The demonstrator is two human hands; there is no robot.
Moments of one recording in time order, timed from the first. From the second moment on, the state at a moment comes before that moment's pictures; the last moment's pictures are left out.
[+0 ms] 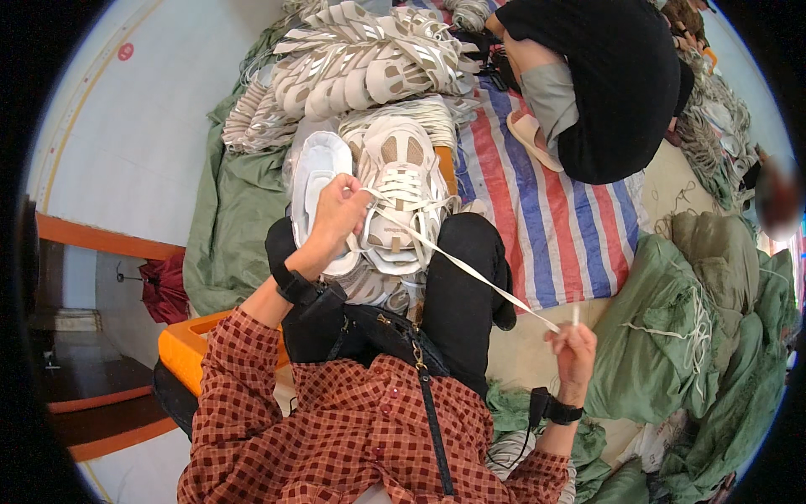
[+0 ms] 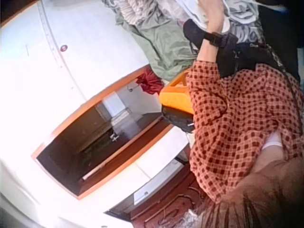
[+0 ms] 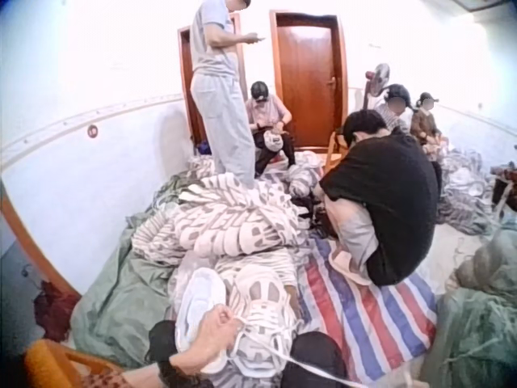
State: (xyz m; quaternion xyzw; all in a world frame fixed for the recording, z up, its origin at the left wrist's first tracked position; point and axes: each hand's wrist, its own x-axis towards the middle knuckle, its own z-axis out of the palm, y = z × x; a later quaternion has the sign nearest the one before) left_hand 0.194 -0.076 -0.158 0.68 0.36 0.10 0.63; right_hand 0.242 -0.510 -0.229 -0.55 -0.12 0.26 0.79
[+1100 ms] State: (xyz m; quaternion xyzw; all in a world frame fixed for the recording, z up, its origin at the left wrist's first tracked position) left_hand 0.194 -0.026 -0.154 0.78 0.08 -0.04 0.61; right_hand 0.251 -0.301 -0.163 -0.84 -0.38 0.12 0.37
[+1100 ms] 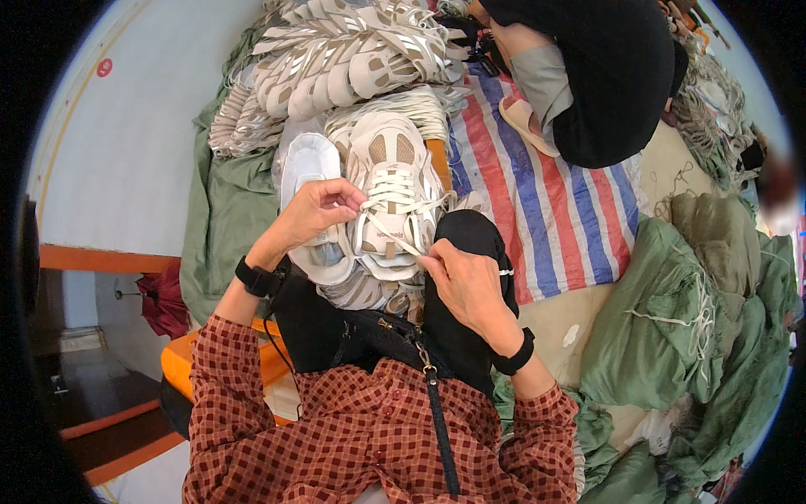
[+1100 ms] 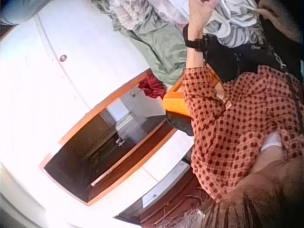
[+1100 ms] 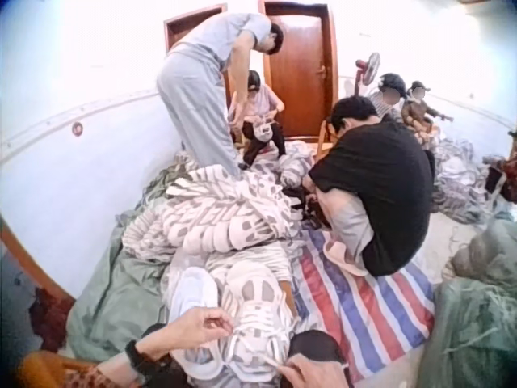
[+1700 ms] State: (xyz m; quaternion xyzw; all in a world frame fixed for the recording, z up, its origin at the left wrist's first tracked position) left_hand 0.183 -0.078 -0.149 0.88 0.12 0.23 0.40; right_hand 0.273 -0.360 -0.157 -0.80 -0.22 0.38 0.41
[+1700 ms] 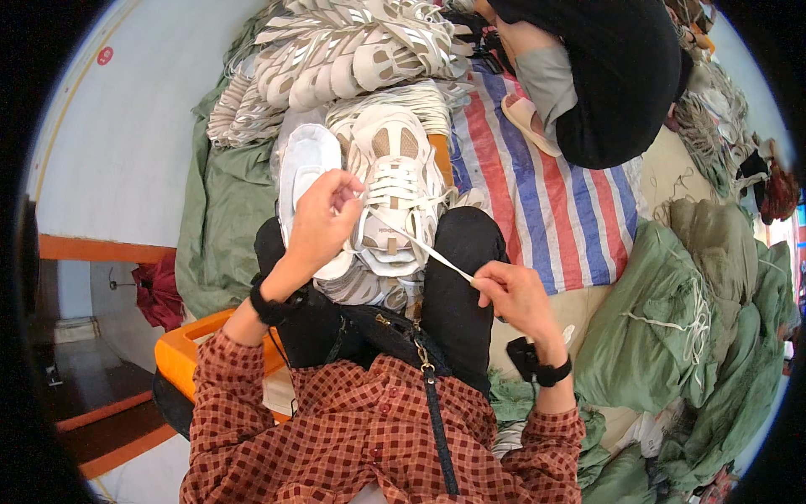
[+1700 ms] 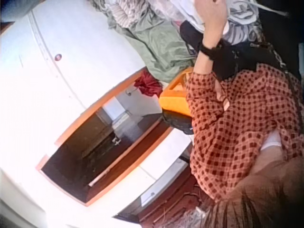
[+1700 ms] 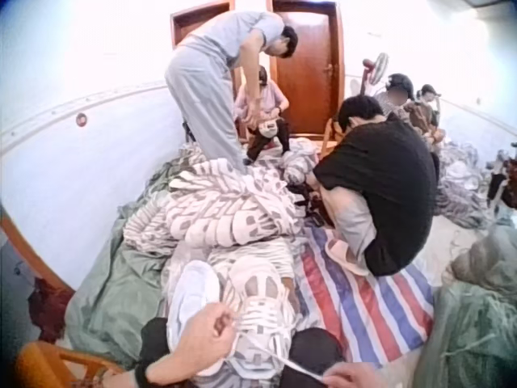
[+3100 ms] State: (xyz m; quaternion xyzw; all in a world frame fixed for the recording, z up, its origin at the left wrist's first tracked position) left_hand 0.083 0.043 0.020 0.44 -0.05 0.29 0.85; right_hand 0.290 -0.272 -0.179 -0.76 -0.37 0.10 0.53
